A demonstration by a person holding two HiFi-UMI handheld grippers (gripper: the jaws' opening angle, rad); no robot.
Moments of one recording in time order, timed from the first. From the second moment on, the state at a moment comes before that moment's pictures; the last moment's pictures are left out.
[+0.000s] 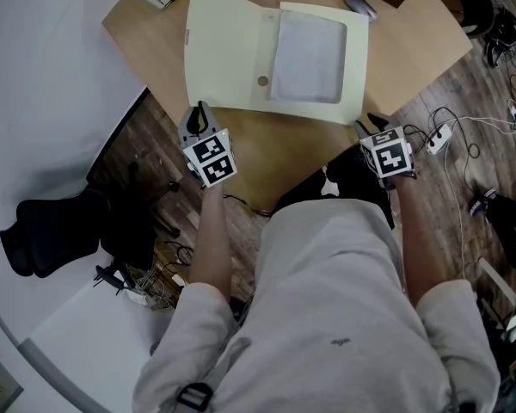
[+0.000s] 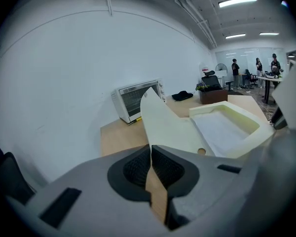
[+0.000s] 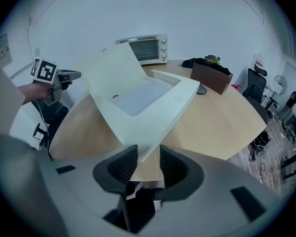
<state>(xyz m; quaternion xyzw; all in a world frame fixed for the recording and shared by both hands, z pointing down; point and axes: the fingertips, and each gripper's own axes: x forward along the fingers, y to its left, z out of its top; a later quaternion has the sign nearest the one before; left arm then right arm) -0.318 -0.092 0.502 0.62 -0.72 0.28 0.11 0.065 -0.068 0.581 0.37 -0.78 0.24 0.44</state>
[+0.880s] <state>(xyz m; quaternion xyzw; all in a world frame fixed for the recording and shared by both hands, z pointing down) -0.356 -0.093 0.546 0.58 -0.73 0.33 0.16 0.066 -0.067 0.581 0.38 -0.77 0.25 0.44</state>
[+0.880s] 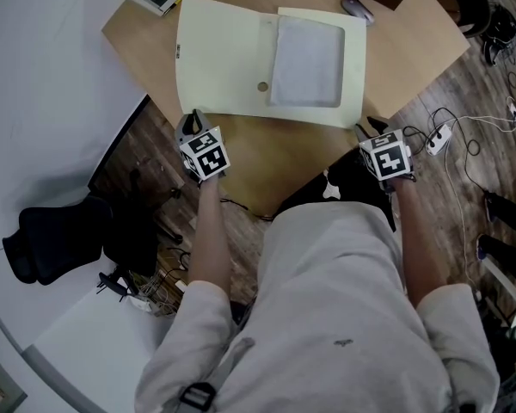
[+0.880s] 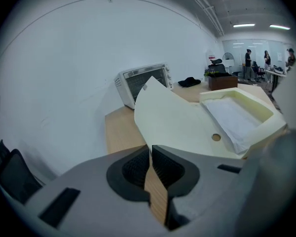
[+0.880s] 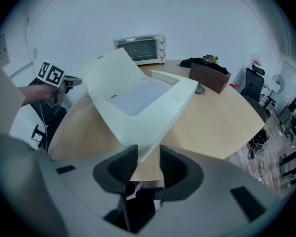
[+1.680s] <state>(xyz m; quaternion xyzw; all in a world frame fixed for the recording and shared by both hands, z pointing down) -0.368 -0.089 0.525 0.56 -0.76 0.27 0.20 0.063 -0.068 0.568 0.41 -0.77 0.24 0.43</state>
